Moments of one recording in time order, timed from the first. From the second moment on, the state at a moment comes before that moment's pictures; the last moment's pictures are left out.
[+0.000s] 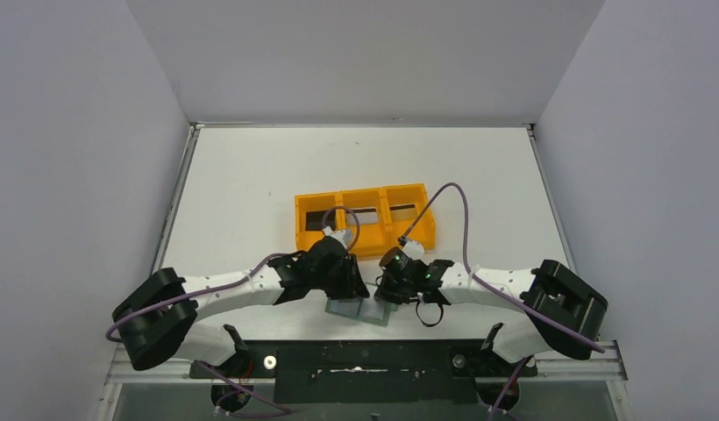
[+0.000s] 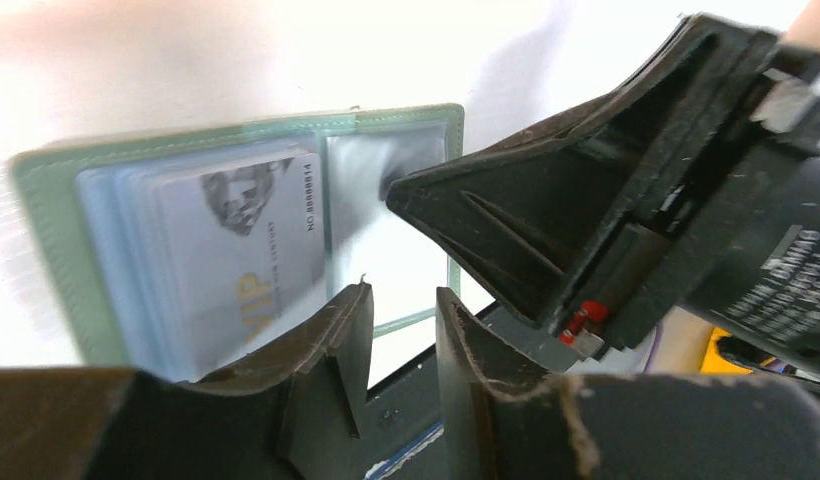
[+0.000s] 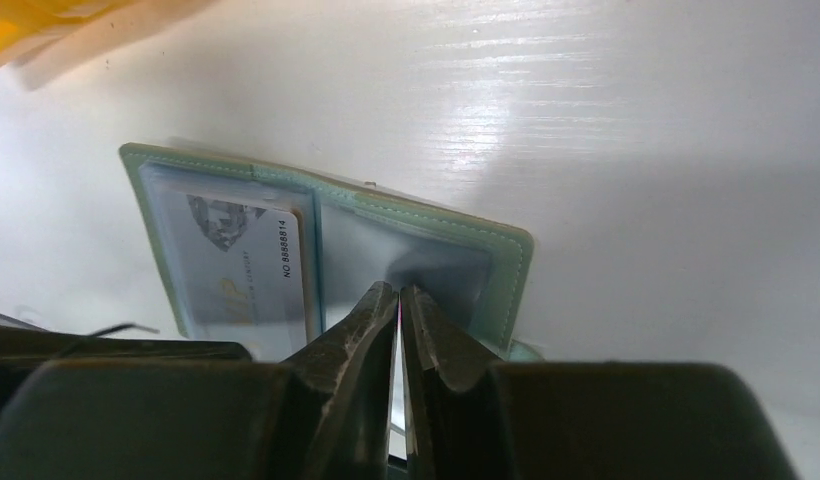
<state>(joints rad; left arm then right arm) -0.97 1.39 0.63 -0.06 0.14 -0.99 0.97 1.41 0.62 -0.24 0.10 1.18</state>
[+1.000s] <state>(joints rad) -0.85 1.23 0.49 -0.22 0.07 -0.92 1.06 1.42 0.57 -0.01 0.10 1.19</state>
